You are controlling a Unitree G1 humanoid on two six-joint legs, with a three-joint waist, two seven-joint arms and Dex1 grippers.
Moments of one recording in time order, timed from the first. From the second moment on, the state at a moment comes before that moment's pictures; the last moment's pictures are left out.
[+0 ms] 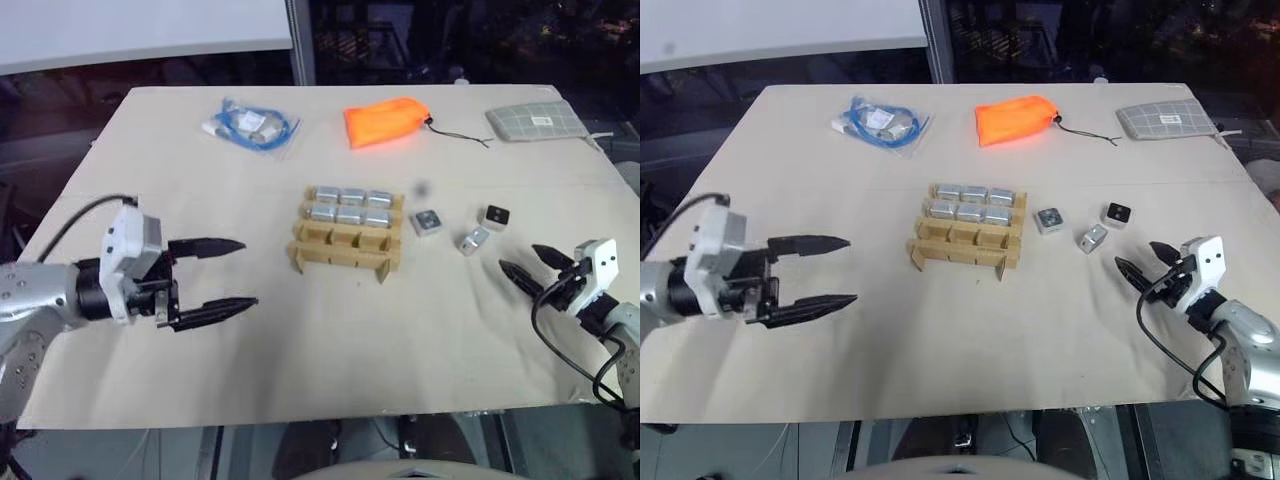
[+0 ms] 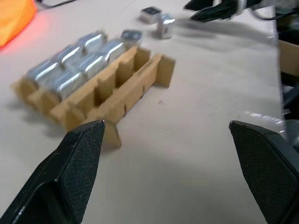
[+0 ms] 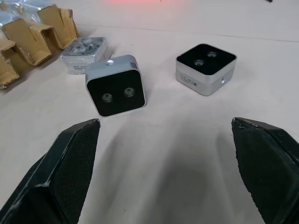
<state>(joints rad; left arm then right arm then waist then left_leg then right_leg) 0.03 1.10 0.47 -0.40 -0.82 0.50 -1.21 -0.06 -0.58 -0.31 0.10 0.49 0.22 0.79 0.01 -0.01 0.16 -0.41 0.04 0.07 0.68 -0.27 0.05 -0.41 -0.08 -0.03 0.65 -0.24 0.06</state>
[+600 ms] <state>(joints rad) -0.07 1.12 0.47 -0.42 -0.82 0.56 -1.23 -0.10 -0.55 -0.20 -0.08 0.52 0.32 0.80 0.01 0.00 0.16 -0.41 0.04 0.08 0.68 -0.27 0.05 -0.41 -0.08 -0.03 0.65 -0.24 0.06</state>
